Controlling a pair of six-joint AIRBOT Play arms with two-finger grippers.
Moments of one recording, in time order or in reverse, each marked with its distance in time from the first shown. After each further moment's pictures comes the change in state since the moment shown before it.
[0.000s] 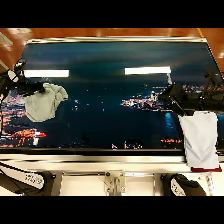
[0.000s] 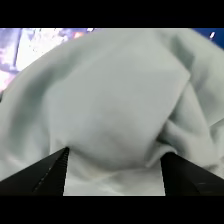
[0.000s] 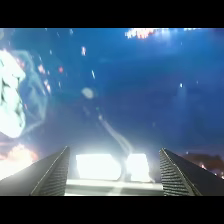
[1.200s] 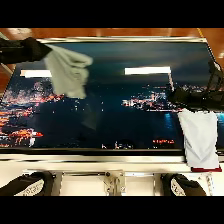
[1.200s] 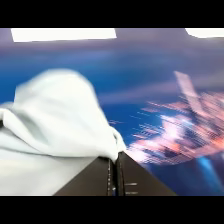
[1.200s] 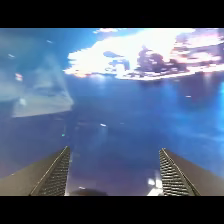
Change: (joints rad) left arm -0.370 0.589 0.074 -0.512 -0.091 0.106; right arm 0.000 0.000 0.000 -0.244 -0.081 -0.215
